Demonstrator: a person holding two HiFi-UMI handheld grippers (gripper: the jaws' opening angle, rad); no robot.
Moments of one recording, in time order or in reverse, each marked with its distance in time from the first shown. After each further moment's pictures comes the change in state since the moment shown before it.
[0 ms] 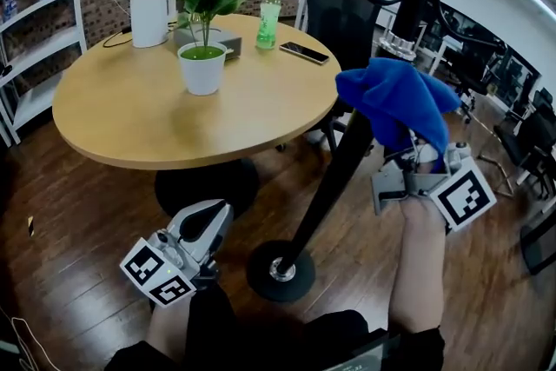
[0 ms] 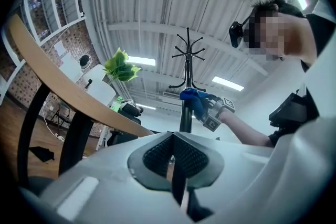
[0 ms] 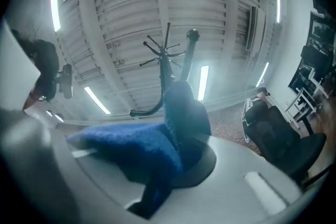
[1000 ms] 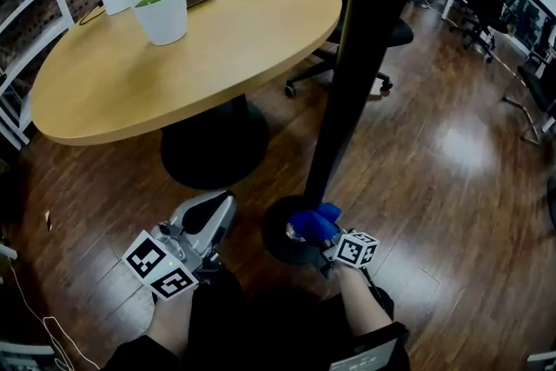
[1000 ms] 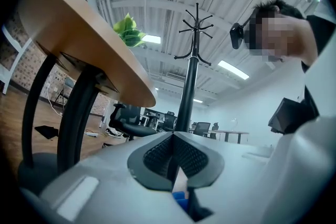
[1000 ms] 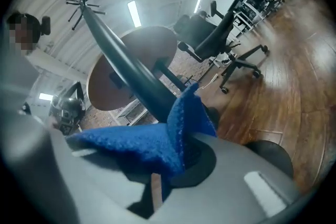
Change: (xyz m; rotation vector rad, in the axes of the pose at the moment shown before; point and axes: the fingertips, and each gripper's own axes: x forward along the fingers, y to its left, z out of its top) left arm -0.001 0.000 -0.103 -0.083 0.215 0.019; right arm -0.355 -0.115 -0.489 0.547 0.640 -0.387
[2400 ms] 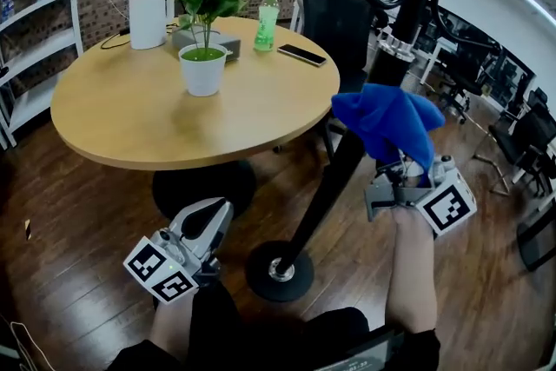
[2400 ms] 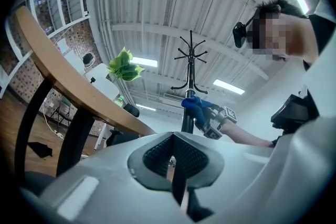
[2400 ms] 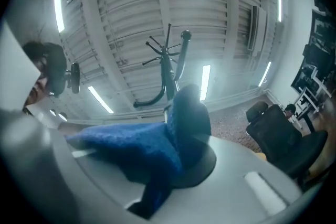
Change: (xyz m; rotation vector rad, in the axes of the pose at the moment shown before) left arm -0.026 -0.001 0.097 0.048 -0.235 -0.027; right arm -0.074 0.416 0.397 -0.557 -0.630 0.422
